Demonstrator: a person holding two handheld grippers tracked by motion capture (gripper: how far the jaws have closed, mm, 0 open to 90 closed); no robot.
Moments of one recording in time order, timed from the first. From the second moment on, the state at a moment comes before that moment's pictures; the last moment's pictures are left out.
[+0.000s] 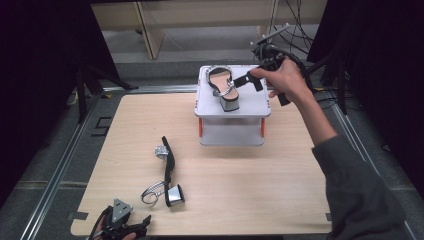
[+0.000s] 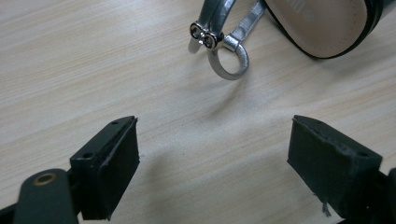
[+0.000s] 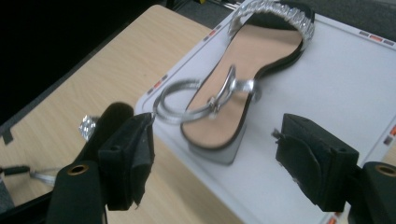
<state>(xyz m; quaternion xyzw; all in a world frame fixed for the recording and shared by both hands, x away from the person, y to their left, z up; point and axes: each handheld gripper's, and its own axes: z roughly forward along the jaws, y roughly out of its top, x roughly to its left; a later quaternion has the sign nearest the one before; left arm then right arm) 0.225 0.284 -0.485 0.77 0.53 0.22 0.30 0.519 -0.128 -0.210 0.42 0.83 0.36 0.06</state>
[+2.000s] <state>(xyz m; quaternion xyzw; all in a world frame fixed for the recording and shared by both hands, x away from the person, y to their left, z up) 0.260 0.243 -0.447 0.78 0.42 0.27 0.38 0.380 -0.146 -0.437 0.29 0.90 0.33 -0.02</state>
